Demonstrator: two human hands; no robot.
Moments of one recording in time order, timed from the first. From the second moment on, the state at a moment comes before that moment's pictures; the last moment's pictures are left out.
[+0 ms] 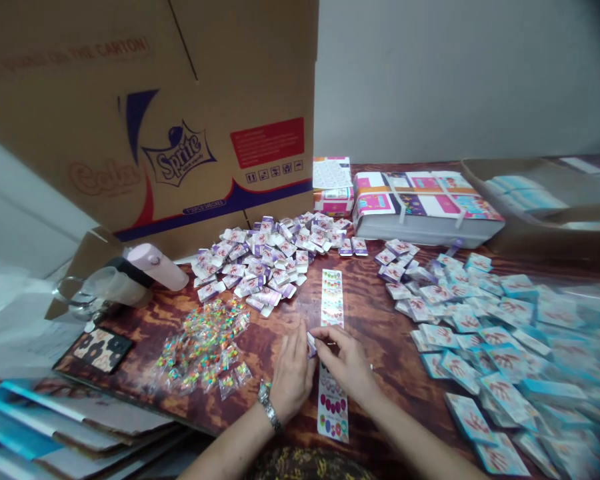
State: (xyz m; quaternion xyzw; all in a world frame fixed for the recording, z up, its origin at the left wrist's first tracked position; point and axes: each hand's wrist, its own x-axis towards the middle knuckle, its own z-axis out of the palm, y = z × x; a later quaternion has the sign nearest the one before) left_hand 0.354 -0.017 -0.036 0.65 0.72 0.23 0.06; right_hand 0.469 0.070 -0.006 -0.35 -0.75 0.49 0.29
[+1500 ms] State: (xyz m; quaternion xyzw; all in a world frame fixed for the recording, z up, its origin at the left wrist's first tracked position) left_hand 0.332 -0.008 -0.026 0.55 0.59 0.45 0.39; right_hand 0.474 0.100 -0.015 -0.33 -0.54 0.76 0.15
